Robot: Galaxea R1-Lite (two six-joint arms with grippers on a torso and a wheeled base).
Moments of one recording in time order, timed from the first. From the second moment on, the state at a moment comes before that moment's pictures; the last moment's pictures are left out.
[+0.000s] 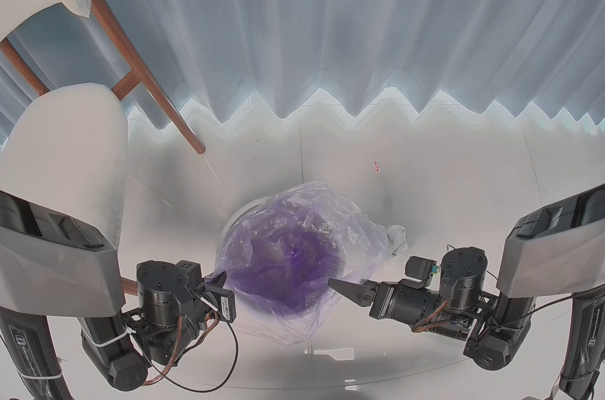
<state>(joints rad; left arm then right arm) -0.58 2.13 -0.22 -1.51 0.33 -0.17 0.50 2.24 -0.39 -1.55 0.22 0.70</state>
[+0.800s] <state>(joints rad) -0.41 2.14 -0.32 -1.51 0.33 -0.13 0.53 2.19 -0.38 -1.55 0.22 0.67</state>
